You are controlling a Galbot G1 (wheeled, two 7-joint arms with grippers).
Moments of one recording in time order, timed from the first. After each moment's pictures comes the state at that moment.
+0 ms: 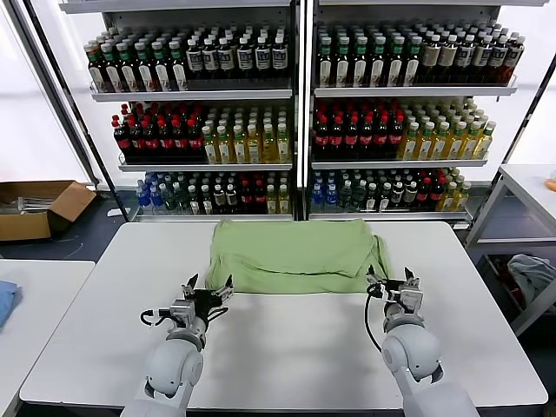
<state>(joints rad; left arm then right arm) 1.12 -1.39 -0.37 -1.75 -0.18 0.44 -0.13 -1.06 1.26 0.36 1.77 0.40 -0.51 0.44</state>
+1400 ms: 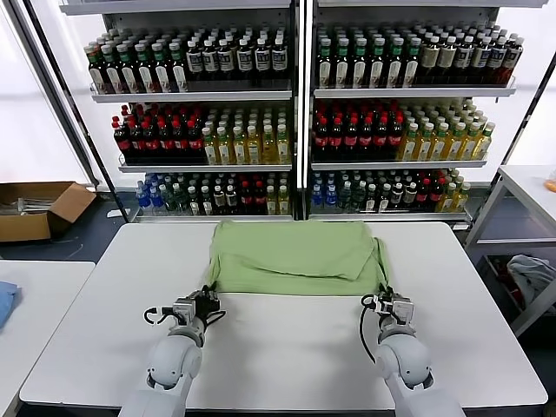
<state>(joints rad) 1.09 -1.36 -0.38 -1.66 -0.22 0.52 -0.13 -1.12 1.29 0.35 1.75 0.39 -0.54 0.44</state>
